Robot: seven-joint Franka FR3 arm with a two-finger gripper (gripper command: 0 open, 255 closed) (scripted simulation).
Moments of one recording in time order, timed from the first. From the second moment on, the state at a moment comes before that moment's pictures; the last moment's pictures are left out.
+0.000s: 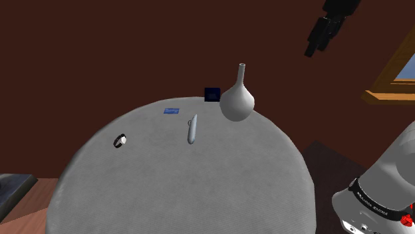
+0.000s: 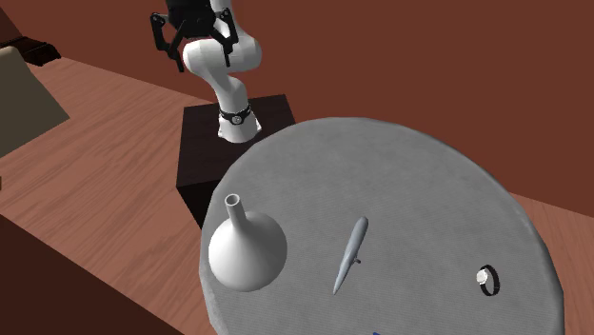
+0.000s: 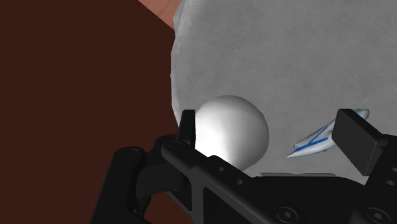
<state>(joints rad) 0.00 -0.78 -0.05 -2.31 -0.04 1.67 -0.08</state>
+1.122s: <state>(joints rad) 0.04 -0.36 0.12 -2.30 0.06 2.01 0.19</state>
